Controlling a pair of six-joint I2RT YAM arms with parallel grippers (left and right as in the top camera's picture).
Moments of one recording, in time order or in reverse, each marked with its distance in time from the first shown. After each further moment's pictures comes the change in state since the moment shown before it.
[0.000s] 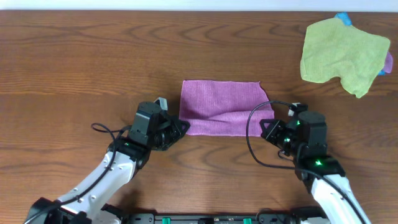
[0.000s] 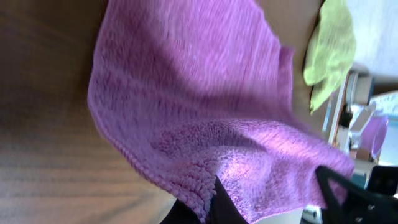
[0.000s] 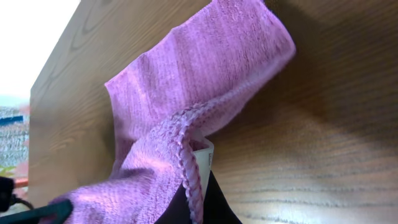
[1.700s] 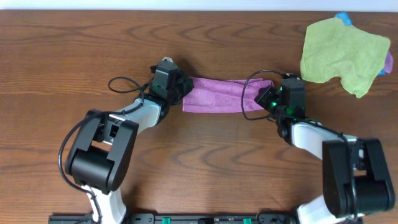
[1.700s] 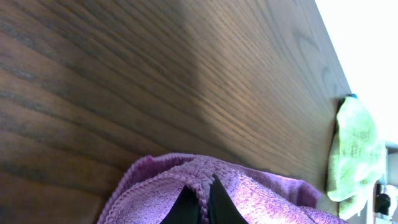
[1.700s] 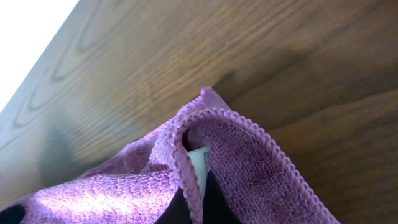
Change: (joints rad) left arm 0.047 0.622 0.468 0.204 -0.195 0.050; right arm 0.005 0.679 0.240 0.497 0.192 0.003
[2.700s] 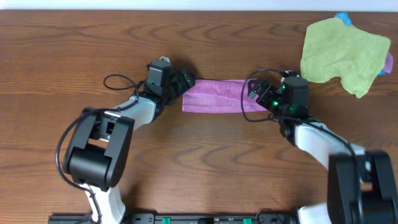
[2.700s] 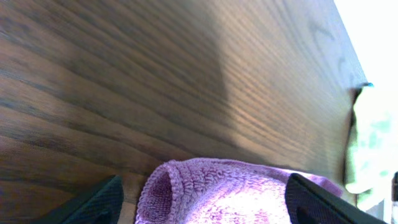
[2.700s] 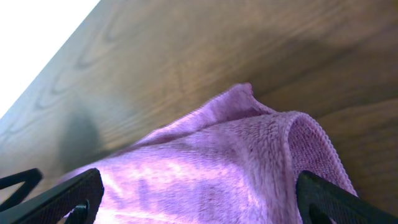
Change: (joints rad) left arm 0.057 0.002 0.009 -0.046 0.066 0.104; right arm 0.000 -0.121 0.011 -0.118 -0.053 -0.043
